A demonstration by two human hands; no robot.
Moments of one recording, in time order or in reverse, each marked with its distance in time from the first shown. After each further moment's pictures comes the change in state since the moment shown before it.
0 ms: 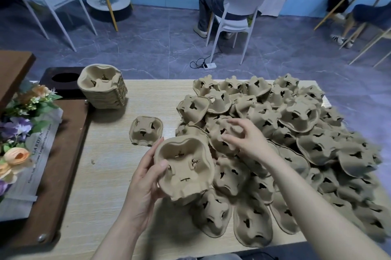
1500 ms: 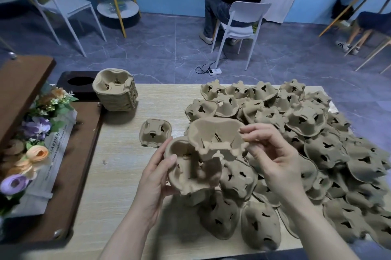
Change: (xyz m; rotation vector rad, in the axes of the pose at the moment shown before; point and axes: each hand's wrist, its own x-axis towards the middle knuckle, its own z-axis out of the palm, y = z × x) left_hand 0.000 0.010 -0.002 0.026 -0.002 -0.040; right_hand -0.085 -0.056 -0.002 0.554 0.235 -0.474
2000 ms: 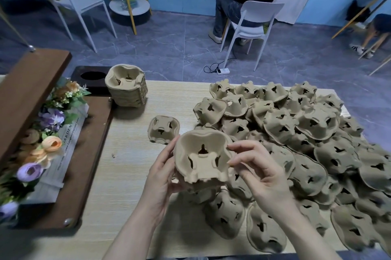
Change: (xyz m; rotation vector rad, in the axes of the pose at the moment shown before) left_hand -0.004 -0.003 -0.005 0.025 0.024 0.027; right_hand -0.024 0.007 0.025 -0.085 -0.179 0.036
